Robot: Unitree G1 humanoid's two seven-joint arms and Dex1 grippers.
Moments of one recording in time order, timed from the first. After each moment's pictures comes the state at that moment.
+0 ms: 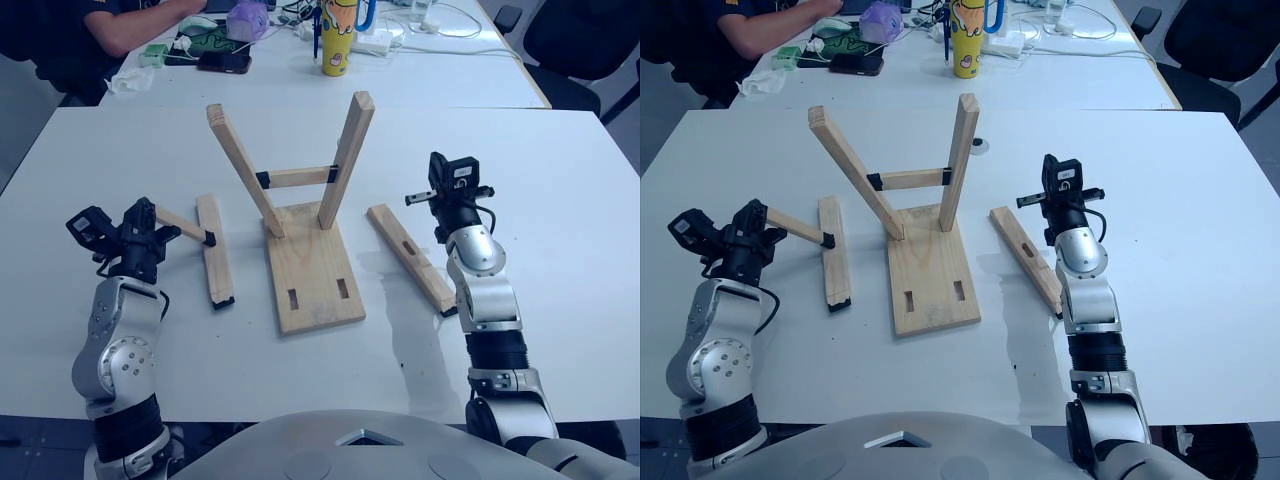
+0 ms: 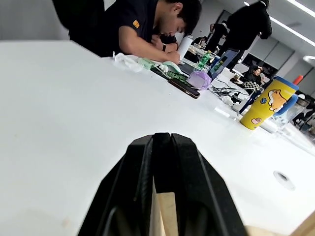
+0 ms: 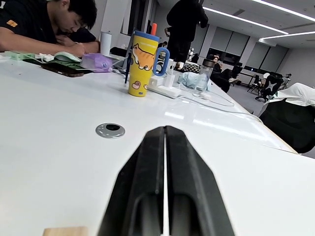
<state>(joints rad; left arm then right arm) 0.11 0.21 0.31 -0.47 -0.61 0.46 0.19 -0.23 -0.22 -0.02 0.03 -0.03 0.10 0.09</state>
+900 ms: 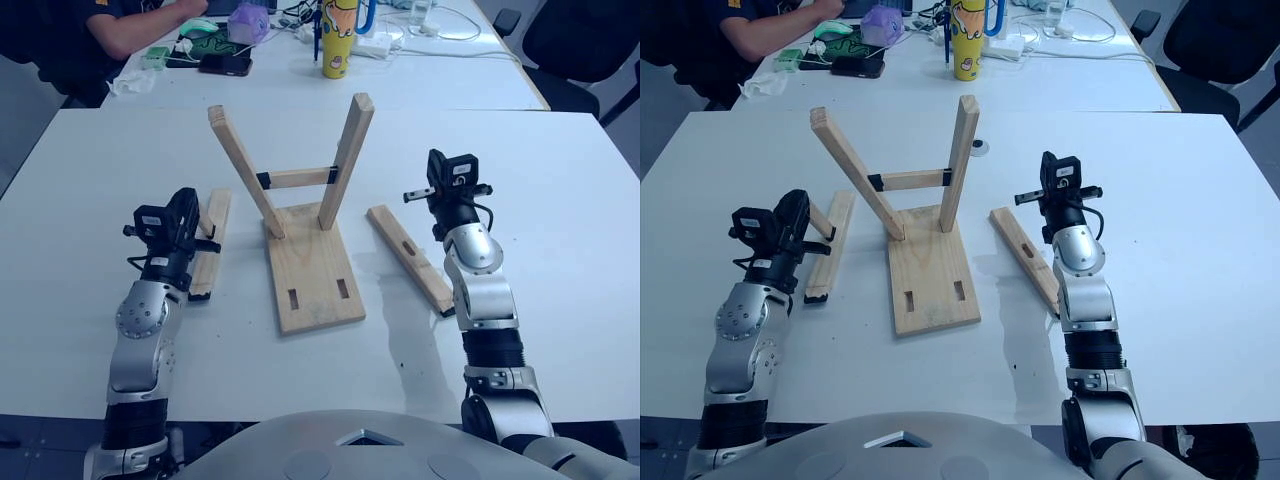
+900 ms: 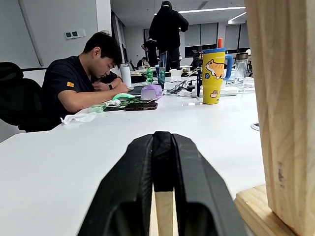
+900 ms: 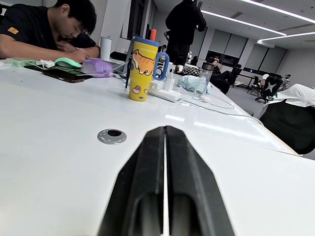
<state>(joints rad) 0.14 0.29 0.08 -0.26 -0.21 0.06 -0.13 -0.24 -0.20 -0.03 0.03 -0.03 0.11 0.09</state>
